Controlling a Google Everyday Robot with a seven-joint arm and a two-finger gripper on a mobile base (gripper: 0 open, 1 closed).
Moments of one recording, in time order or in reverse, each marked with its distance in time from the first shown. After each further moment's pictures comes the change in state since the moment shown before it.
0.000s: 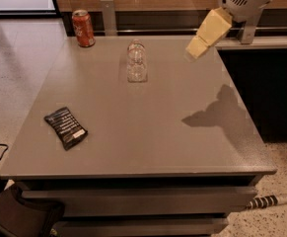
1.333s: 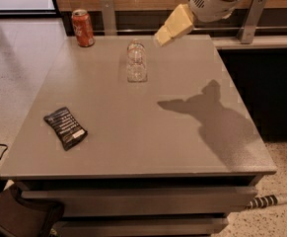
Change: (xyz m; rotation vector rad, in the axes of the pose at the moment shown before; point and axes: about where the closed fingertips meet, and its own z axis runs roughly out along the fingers) arm -0.055 -0.001 0.025 0.137 -0.147 0.252
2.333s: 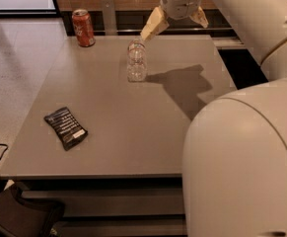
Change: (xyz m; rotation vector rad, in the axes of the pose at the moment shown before) arm -0.039 -0.020 0.100 0.029 0.299 0.186
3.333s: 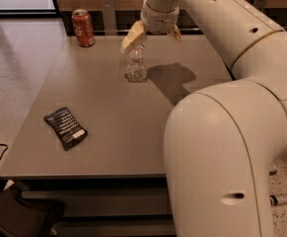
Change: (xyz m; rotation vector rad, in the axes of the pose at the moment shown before) arm -0.021 0.059 0.055 -0.156 0.045 0.023
